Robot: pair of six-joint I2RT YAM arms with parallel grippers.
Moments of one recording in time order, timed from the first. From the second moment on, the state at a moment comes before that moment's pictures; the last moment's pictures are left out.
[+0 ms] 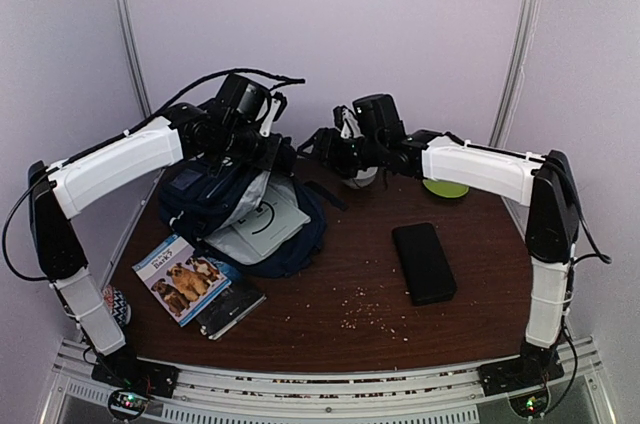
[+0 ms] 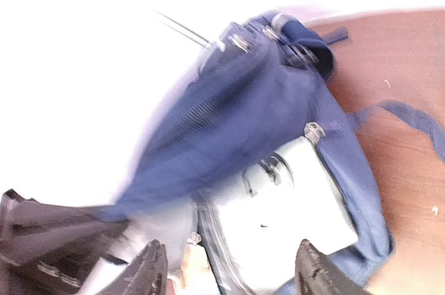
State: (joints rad) left arm -0.74 1.72 1.69 -0.65 -0.26 -0.14; right arm 0.73 1.98 1.73 -0.15 -0.25 0.83
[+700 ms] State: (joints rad) left arm -0.74 1.72 1.70 -0.64 -0.20 -0.17; right arm 0.81 2.24 1.65 -0.03 -0.25 1.02
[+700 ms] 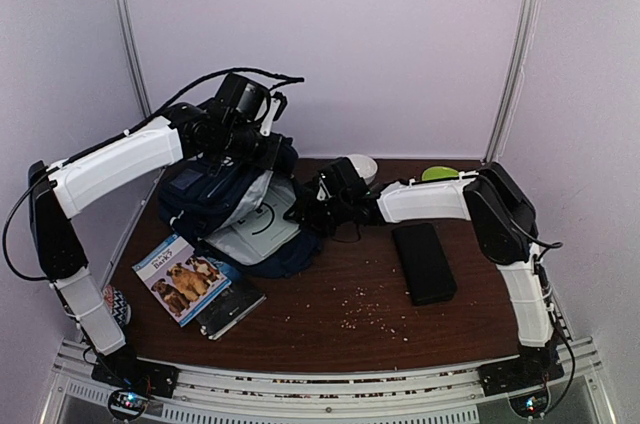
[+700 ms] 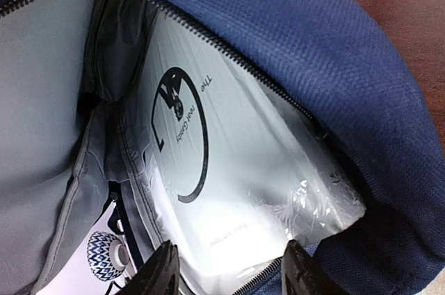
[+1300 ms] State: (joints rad) left arm -0.74 1.72 1.68 -0.62 -0.19 -0.18; right arm 0.83 2.18 1.59 -0.07 -0.19 1.04
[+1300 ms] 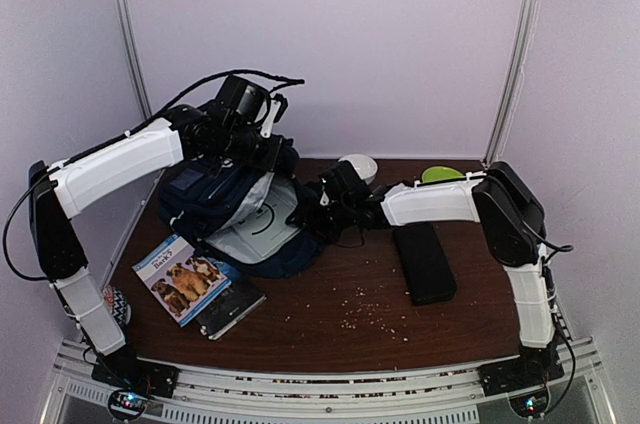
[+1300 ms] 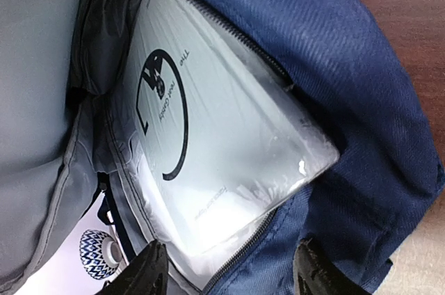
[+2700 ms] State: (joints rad) left arm -0.74 1.73 1.70 -0.61 -0.23 -0.20; right arm 0.80 2.12 1.74 -0.07 -0.32 1.00
